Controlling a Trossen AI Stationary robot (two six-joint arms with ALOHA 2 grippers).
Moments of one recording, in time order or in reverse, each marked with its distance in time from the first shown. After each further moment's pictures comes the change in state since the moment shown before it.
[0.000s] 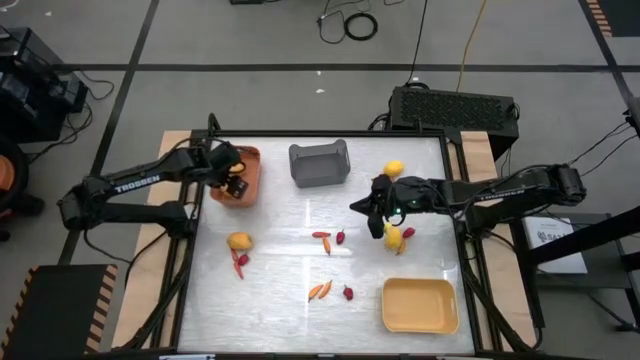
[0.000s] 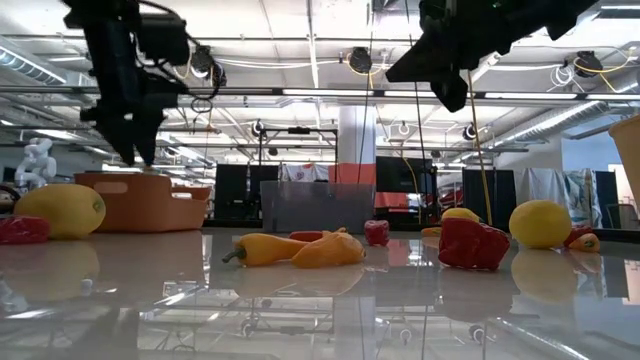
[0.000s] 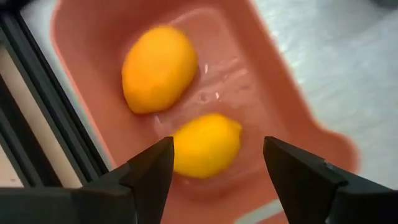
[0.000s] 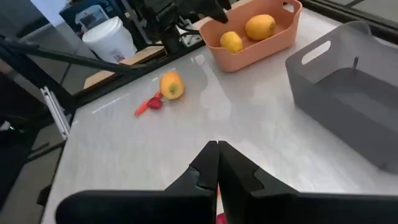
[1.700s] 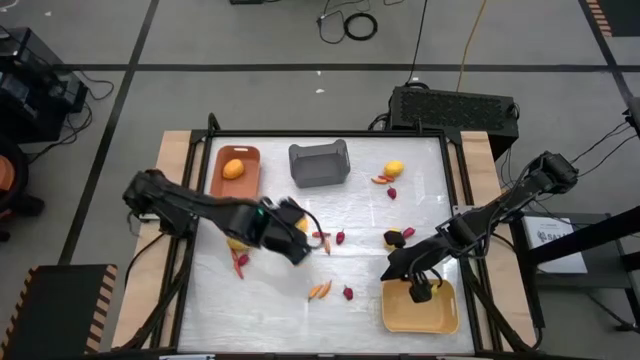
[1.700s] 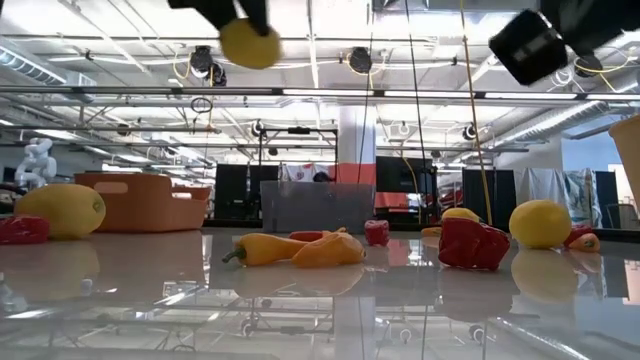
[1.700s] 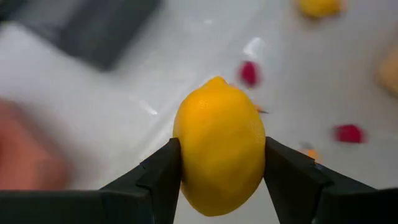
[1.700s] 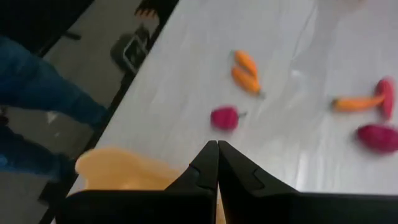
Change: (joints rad) left arm -0.837 0.670 0.906 -0.255 -0.243 -0.515; right arm 0.512 0.000 0.000 -0.253 -0.049 -0.212
